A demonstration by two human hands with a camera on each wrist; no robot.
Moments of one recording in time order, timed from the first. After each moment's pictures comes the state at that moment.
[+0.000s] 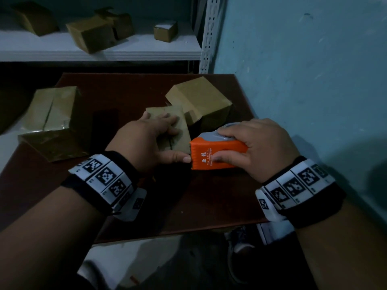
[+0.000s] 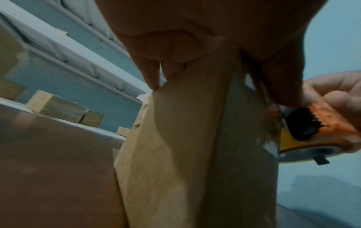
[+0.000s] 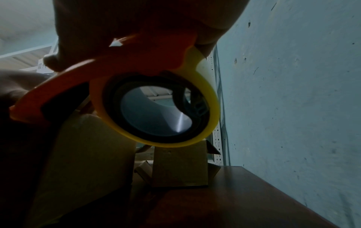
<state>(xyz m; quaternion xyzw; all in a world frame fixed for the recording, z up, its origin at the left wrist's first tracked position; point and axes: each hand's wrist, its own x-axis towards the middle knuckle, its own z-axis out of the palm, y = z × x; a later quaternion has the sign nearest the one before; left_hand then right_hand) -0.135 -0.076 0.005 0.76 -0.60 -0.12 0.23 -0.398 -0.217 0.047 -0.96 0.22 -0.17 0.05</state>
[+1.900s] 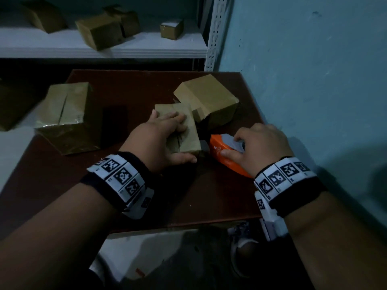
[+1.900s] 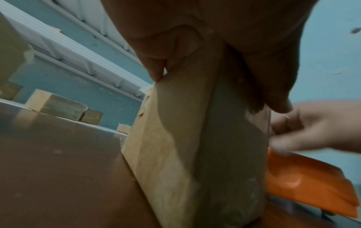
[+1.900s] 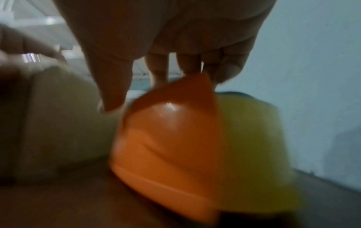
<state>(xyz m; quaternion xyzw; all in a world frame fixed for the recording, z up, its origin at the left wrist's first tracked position) -0.146 -0.066 0.003 0.75 -0.61 -0.11 0.22 -0.377 -0.208 0.032 -0.90 0.43 0.01 -0.02</state>
